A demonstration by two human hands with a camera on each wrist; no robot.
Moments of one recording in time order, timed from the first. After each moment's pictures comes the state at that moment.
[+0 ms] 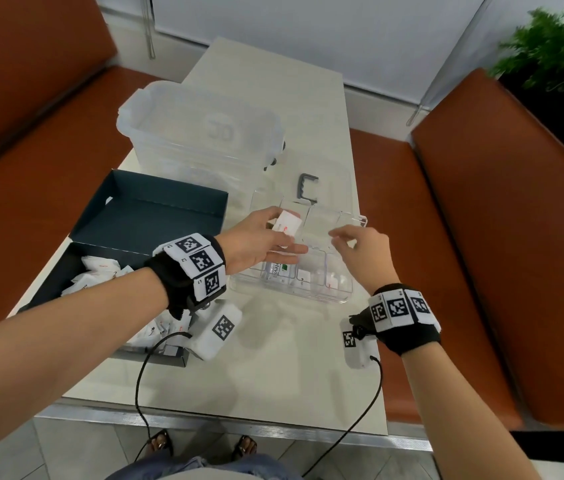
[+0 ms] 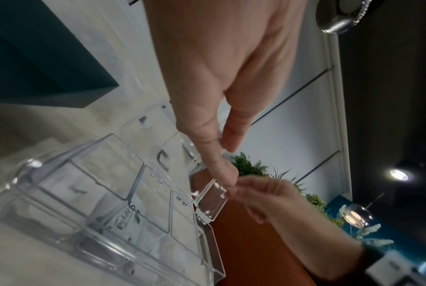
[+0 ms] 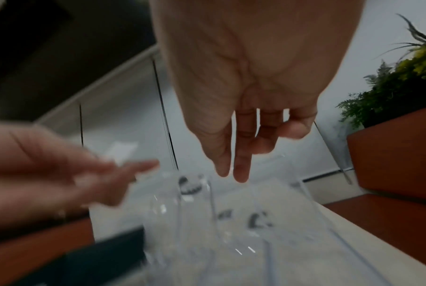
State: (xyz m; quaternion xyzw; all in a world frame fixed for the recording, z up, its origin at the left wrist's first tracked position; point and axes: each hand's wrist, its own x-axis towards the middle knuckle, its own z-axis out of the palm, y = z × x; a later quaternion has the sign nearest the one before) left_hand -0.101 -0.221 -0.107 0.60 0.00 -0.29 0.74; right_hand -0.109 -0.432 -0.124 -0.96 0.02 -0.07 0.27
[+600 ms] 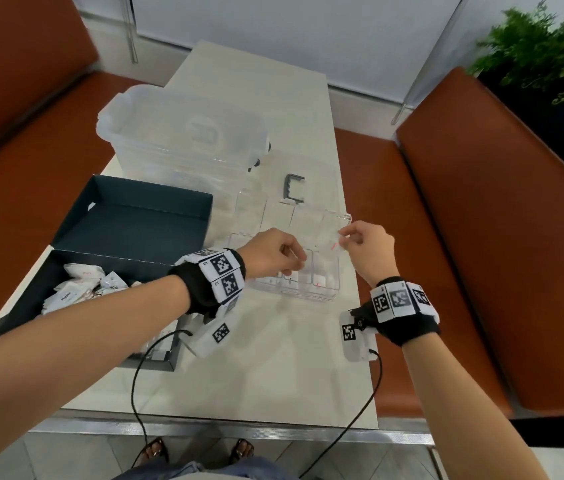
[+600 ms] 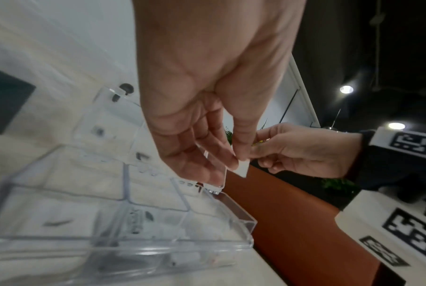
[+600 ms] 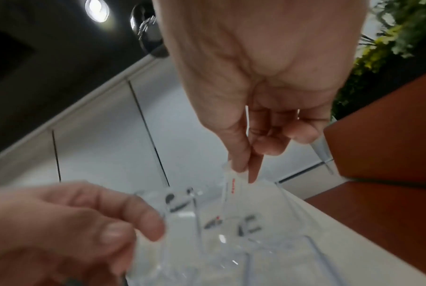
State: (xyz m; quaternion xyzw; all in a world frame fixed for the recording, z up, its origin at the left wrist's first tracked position) left_hand -0.100 -0.255 -0.128 0.82 -0.15 -0.24 0.51; right_hand -0.109 -0.458 -0.122 -0.94 0.11 -0.07 0.32
